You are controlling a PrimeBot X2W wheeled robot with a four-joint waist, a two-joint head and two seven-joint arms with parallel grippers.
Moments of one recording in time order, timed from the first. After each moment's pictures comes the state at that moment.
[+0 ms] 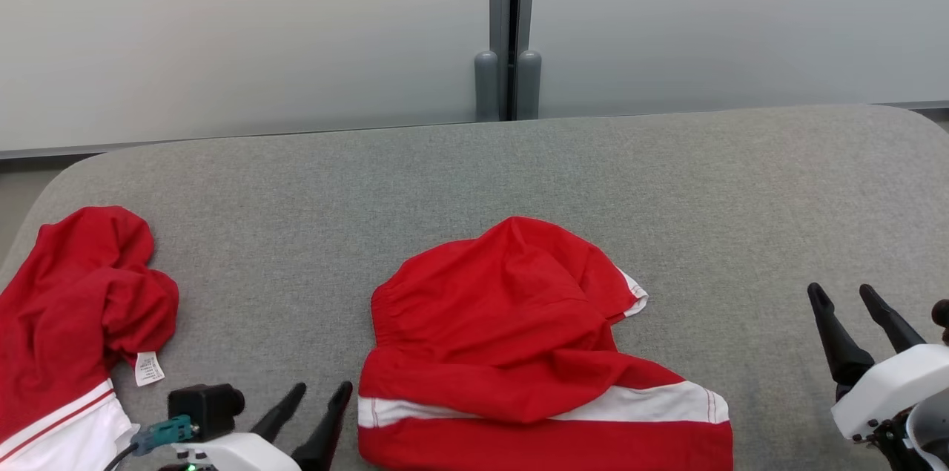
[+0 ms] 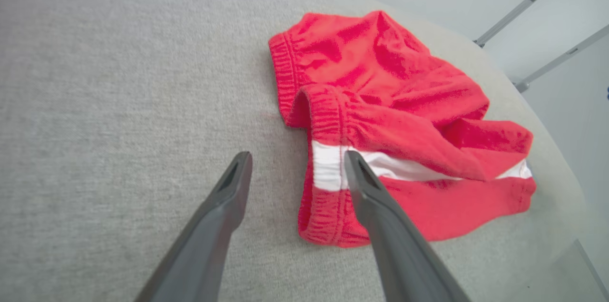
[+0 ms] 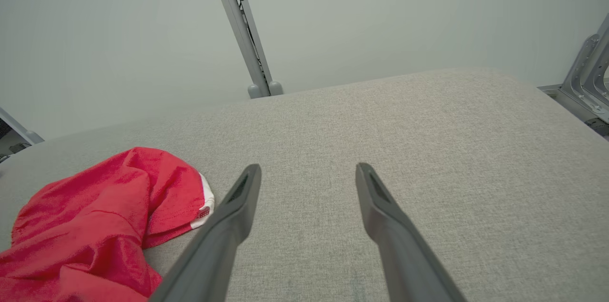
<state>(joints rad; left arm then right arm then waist) 0.00 0.37 -0.51 0.15 -0.89 0.02 0.11 -0.11 -0.39 0.14 0.26 0.62 0.13 0.05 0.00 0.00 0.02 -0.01</state>
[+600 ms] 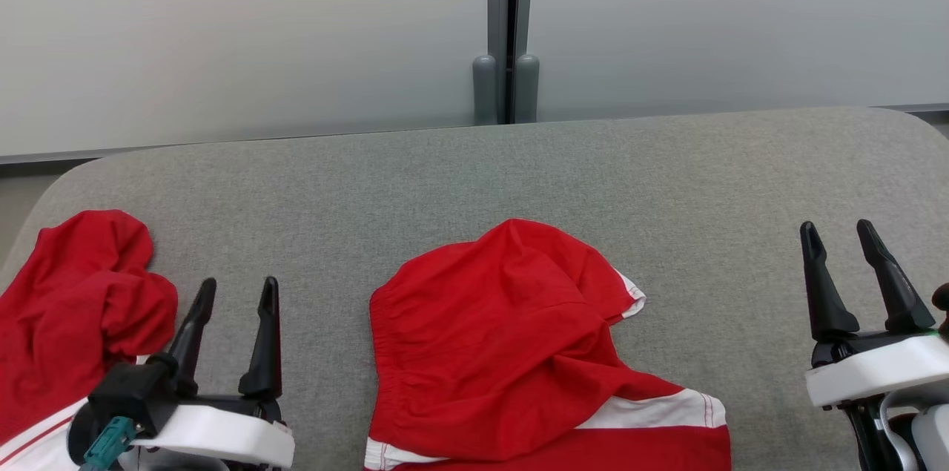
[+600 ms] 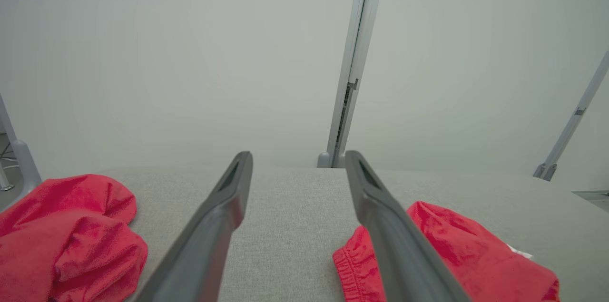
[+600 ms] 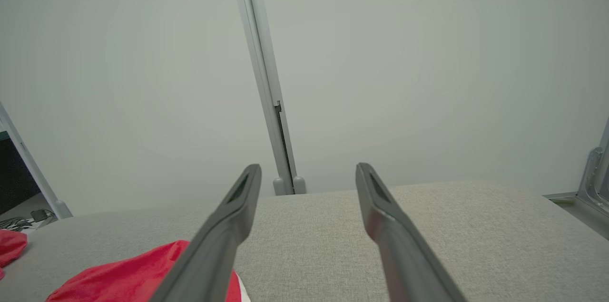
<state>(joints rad) -0.02 0.35 -0.35 0.04 -0.59 0.19 -0.26 -0.15 -0.30 0.14 0.20 0.52 0.13 -0.25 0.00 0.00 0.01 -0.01</state>
